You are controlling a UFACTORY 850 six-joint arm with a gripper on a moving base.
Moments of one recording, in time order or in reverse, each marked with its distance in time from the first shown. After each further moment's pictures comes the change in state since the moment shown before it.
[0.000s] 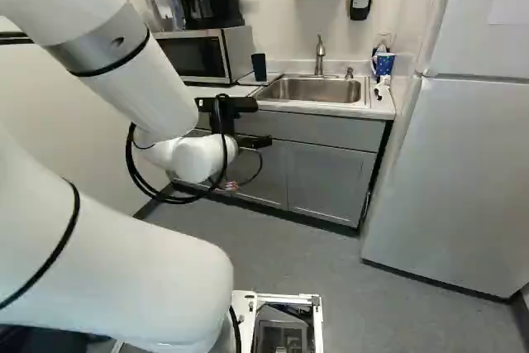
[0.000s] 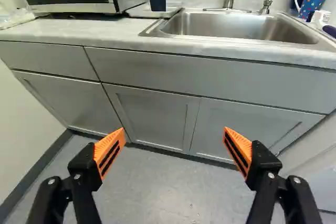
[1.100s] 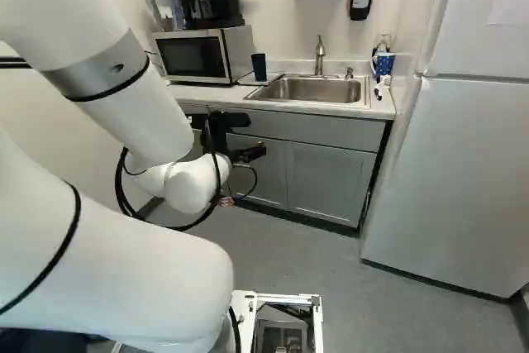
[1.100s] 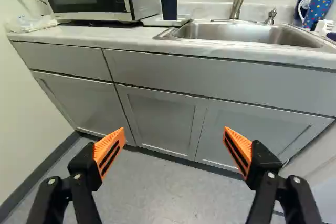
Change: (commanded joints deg) arm 1.8 0.4 6.0 -0.8 9.8 0.5
